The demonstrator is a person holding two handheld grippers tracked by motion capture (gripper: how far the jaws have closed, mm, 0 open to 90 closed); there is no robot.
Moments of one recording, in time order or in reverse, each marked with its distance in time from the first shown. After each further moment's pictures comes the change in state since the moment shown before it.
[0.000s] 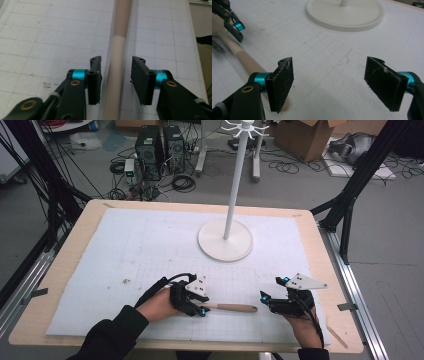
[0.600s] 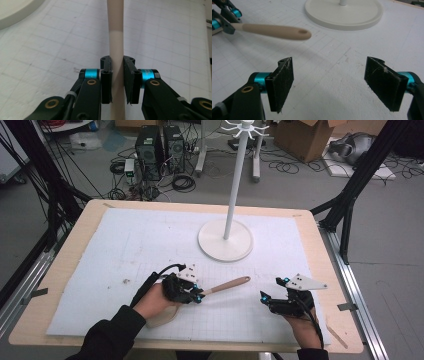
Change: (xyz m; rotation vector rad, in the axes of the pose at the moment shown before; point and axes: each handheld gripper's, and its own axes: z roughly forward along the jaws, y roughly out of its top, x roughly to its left) left arm 0.017 -0.008 -0.021 -0.057 0.106 -0.195; right arm 0.000 -0.002 0.001 0.000 -0.005 0.003
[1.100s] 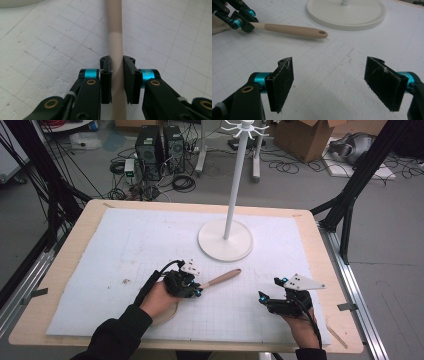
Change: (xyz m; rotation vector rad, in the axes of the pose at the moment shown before) left arm 0.011 -0.001 0.010 0.048 0.102 -0.110; right arm 0.002 0.000 0.003 -0.004 0.005 -0.001
